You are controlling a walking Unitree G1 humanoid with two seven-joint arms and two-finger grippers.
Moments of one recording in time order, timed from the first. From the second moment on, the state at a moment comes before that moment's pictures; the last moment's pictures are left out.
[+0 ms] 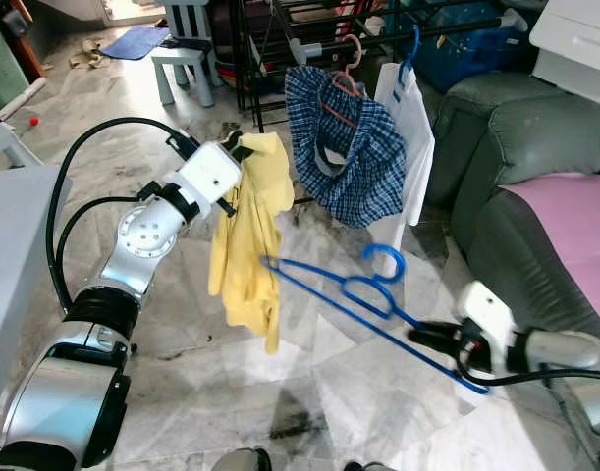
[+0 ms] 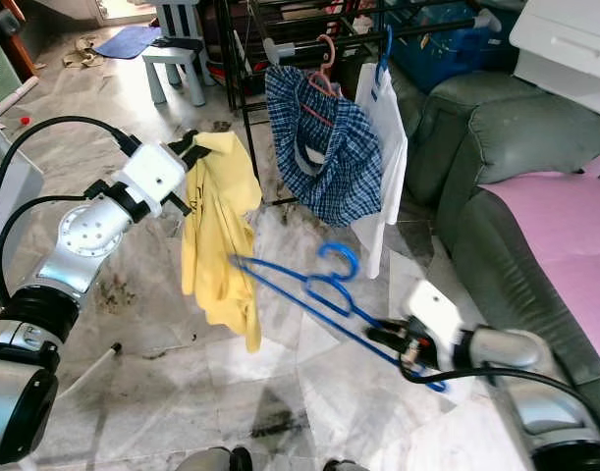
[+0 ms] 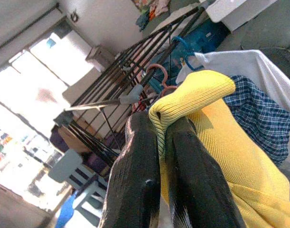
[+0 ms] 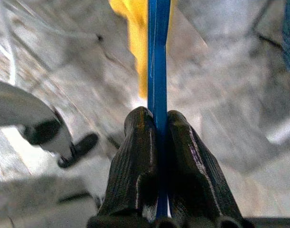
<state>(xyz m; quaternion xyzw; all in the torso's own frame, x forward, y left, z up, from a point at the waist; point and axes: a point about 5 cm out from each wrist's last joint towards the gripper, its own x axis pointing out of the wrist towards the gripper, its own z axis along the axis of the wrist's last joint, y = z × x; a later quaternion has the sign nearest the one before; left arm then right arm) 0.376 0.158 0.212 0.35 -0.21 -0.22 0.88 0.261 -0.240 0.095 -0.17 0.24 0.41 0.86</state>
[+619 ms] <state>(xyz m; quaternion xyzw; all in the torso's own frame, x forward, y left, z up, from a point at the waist) 0.370 0.146 0.209 0.40 -0.26 -0.24 0.84 0.282 -0.258 0.110 -0.22 0.21 0.35 0.89</state>
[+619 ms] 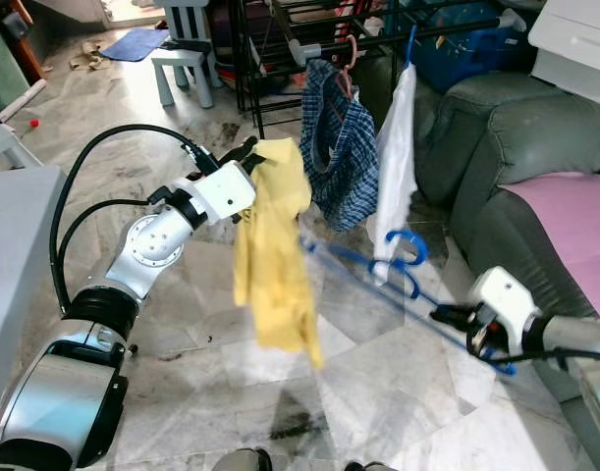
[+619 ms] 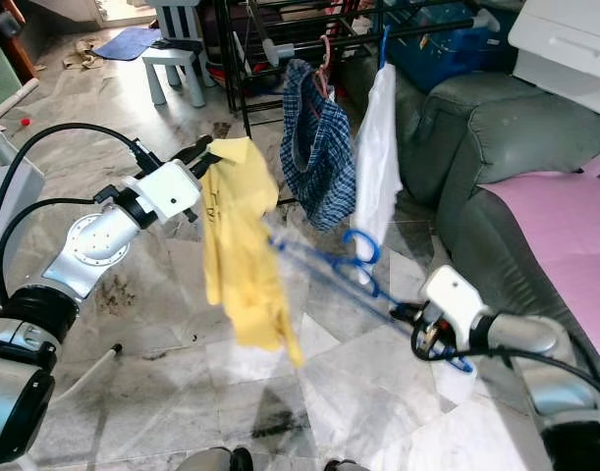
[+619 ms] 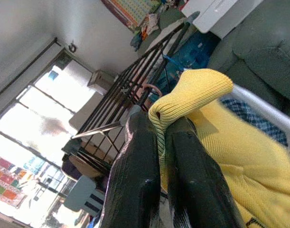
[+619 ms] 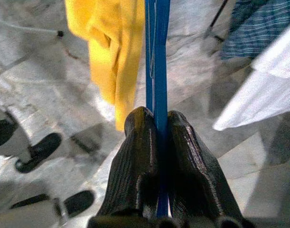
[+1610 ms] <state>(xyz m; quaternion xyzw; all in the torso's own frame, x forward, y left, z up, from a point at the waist) 0.365 0.124 0.202 0.40 -0.29 -0.27 0.83 0.266 -0.260 0.107 -0.18 0.24 0.40 0.87</state>
